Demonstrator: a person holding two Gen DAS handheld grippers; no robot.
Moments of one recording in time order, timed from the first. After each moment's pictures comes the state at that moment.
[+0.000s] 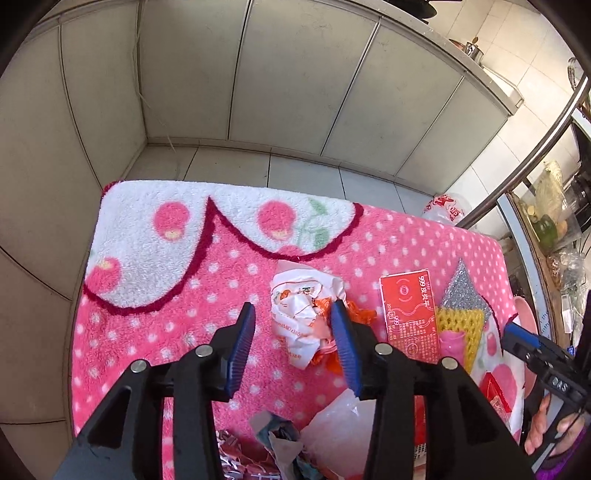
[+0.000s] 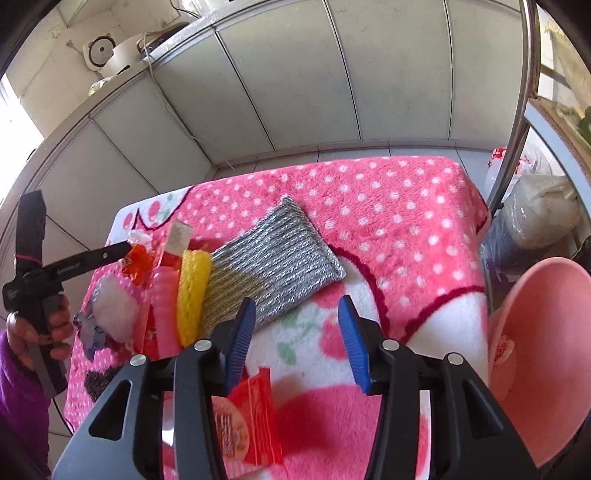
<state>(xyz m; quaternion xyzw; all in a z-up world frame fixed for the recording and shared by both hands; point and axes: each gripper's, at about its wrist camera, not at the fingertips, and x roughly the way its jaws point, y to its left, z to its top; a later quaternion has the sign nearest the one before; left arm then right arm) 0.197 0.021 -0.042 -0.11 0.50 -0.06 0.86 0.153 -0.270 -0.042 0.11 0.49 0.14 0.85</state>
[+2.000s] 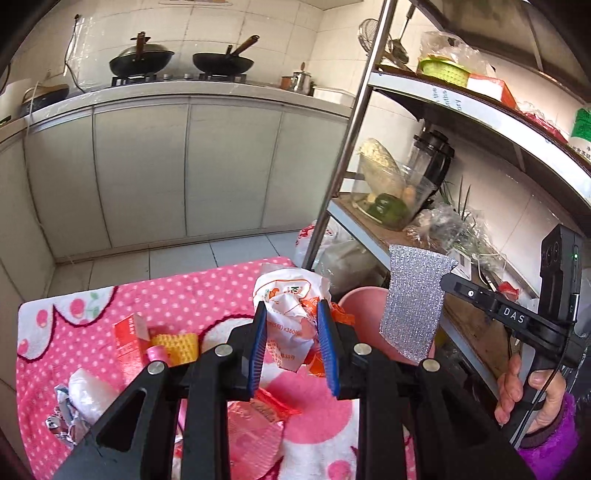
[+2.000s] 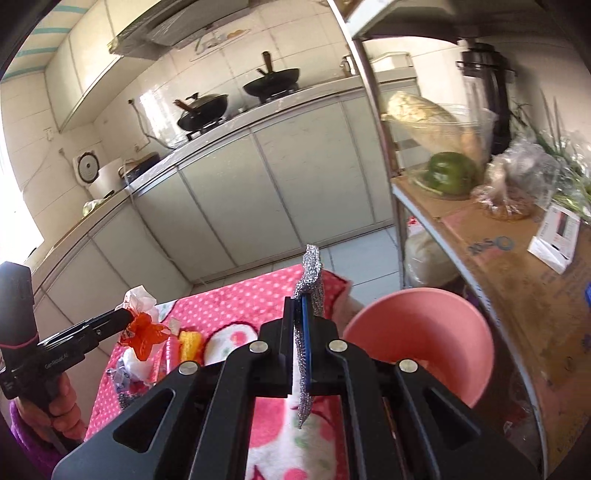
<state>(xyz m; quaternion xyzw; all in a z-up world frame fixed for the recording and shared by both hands) 0.075 -0.199 0.086 -0.02 0.34 -0.25 0.91 0.008 -0.429 0.066 0.19 0.30 0.03 0.94</state>
